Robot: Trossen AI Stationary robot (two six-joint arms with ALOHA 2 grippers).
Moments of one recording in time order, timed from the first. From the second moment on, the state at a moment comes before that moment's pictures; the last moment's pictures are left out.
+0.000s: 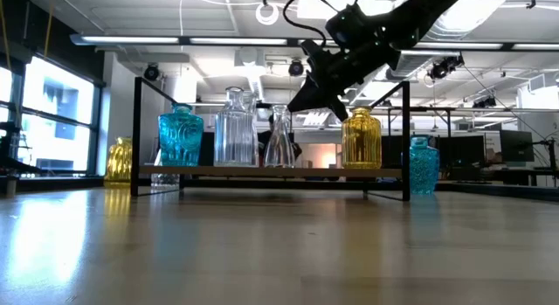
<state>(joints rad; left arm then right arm) -0.27 1.03 1.52 -0.79 -0.75 -0.34 -0.46 1.64 1.07 0.04 -0.27 0.42</state>
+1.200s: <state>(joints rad) -0.27 1.05 1.52 -0.73 -0.72 -0.33 -0.48 1.66 1.07 0.06 -0.15 0.41</state>
